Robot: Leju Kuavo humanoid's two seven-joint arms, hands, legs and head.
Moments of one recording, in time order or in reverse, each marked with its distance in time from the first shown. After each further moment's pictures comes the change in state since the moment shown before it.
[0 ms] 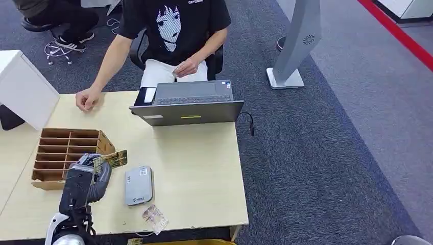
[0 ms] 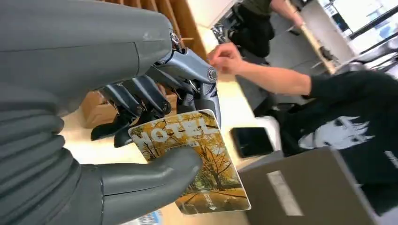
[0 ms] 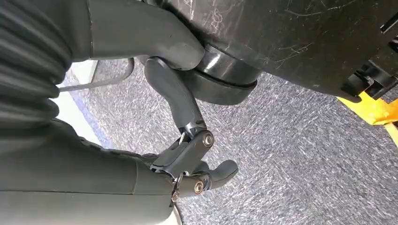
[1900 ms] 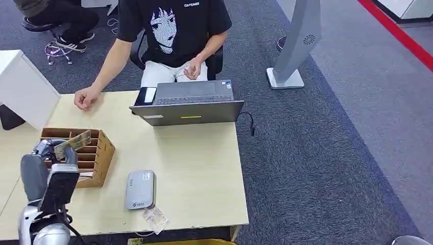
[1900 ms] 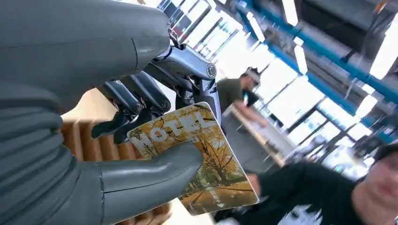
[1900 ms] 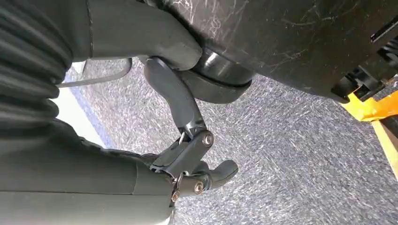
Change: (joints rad) left arm -0.090 0.076 0.095 -0.024 -0.246 0.205 -0.175; right arm 0.013 0.001 -0.030 -0.011 0.126 0.037 -0.003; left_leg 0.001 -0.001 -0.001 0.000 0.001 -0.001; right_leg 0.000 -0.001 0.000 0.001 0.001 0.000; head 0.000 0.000
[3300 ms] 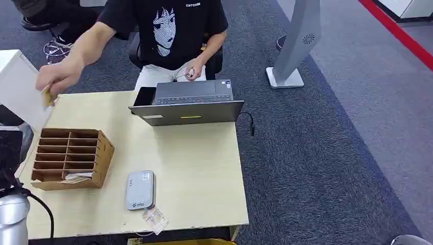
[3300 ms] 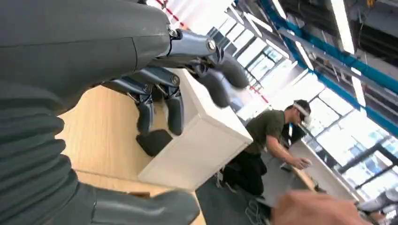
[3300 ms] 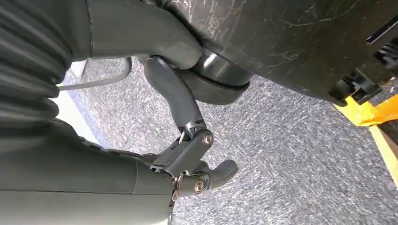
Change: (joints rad) left arm -0.215 0.122 0.153 0.185 0.070 -0.048 0.141; right arm 0.031 0.012 -0.104 -0.002 0.061 0.042 -0.023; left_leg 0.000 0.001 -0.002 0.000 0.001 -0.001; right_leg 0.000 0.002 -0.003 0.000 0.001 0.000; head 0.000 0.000
